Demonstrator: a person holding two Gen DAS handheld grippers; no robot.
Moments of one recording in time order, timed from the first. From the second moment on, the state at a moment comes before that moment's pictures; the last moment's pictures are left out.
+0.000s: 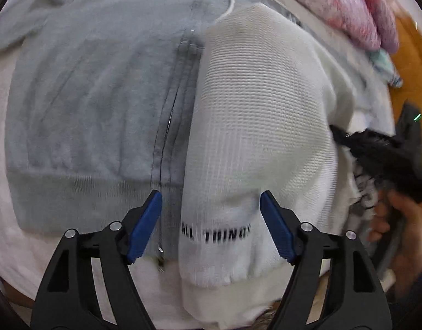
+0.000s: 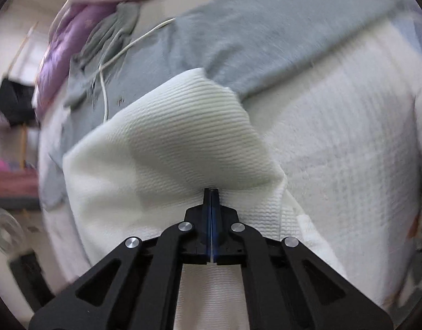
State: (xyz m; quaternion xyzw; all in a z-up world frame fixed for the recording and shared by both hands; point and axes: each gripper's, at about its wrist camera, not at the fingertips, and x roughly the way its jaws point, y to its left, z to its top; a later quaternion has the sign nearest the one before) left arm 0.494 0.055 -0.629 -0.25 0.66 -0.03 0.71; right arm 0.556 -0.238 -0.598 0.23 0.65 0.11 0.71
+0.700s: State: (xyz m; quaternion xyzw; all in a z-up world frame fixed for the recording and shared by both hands) left arm 0.407 0.051 -0.678 -0.38 0.68 -0.05 0.62; right arm 0.489 -0.228 -0.545 0.20 0.61 0.10 0.76
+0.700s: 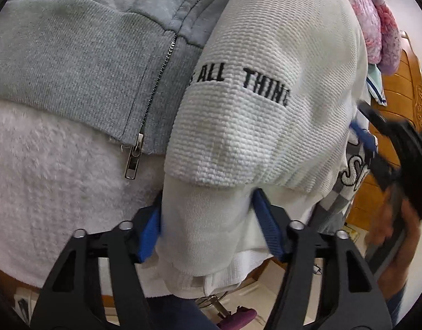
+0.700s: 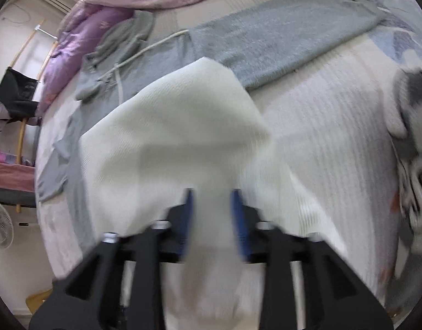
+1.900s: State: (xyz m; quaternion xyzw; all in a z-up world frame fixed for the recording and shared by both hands) left arm 0.434 0.071 -0.631 -0.42 0.71 -0.11 0.56; right arm 0.299 -0.197 -0.652 0.77 0.41 -0.05 0.48
